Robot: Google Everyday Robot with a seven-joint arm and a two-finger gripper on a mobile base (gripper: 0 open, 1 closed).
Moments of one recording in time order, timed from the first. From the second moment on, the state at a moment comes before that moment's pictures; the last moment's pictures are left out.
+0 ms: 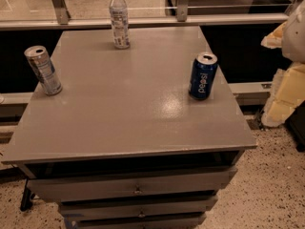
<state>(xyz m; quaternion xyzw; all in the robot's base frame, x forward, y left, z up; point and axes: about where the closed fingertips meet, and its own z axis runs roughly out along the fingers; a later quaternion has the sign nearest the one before) 0.438 -0.216 0.978 -0.60 0.78 -0.04 0.16</state>
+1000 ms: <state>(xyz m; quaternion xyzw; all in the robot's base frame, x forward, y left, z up) 0.445 -0.191 0.963 -0.59 0.78 0.01 0.21</state>
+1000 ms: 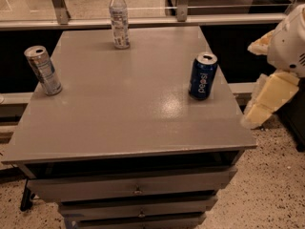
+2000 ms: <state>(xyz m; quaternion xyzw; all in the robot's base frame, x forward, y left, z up) 0.458 -0.072 0.908 -0.51 0.76 0.22 0.35</state>
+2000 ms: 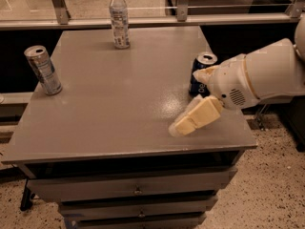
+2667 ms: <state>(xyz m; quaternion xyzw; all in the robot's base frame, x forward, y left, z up) 0.462 0.028 0.911 -0.47 0.69 0.35 0.41</state>
